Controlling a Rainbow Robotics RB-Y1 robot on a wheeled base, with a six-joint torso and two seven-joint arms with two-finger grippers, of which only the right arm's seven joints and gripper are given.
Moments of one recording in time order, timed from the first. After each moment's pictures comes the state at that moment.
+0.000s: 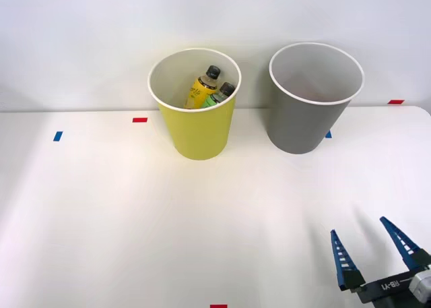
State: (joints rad) arm 0.62 -0.24 -0.04 -1.69 0.44 -0.78 0.96
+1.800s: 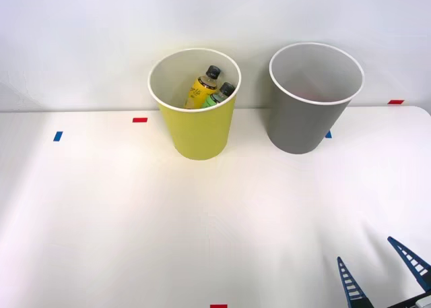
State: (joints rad) arm 0.70 -0.25 -0.10 -1.69 0.56 -0.81 1.00
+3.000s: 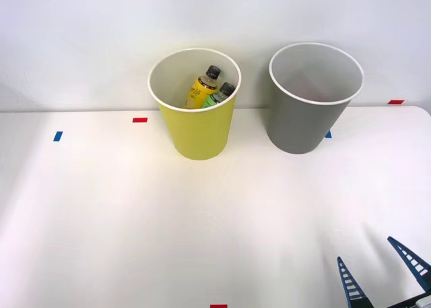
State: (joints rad) arm 0.70 -0.25 -0.10 -1.69 0.56 -0.81 1.00
